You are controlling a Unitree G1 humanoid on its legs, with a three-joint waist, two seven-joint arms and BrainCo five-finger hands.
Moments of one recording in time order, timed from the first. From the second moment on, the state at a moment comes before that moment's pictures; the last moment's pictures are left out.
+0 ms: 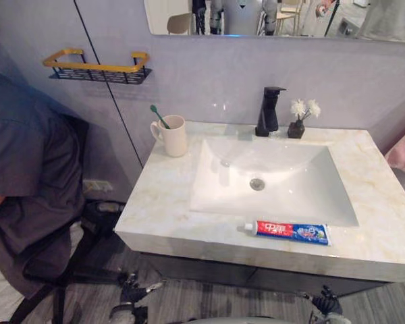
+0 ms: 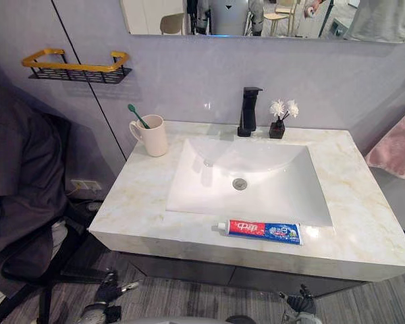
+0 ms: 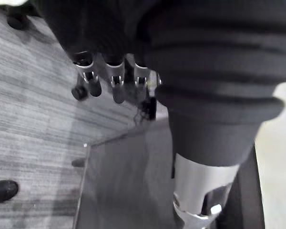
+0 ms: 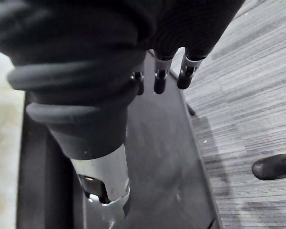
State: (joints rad) left arm 0.17 0.17 0.15 0.90 -0.03 -0.16 0.09; right arm 0.16 -0.17 -0.32 0.87 0.12 -0.11 -0.10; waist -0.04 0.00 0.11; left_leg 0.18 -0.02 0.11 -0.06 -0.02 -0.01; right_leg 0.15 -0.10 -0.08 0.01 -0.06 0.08
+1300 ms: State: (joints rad) left arm -0.16 0.36 -0.63 -0.01 0.57 -0.26 0.00; right arm 0.25 -0.17 -0.19 0.81 0.07 -0.15 -0.04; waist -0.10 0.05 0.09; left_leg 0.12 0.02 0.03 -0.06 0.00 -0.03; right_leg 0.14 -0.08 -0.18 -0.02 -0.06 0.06
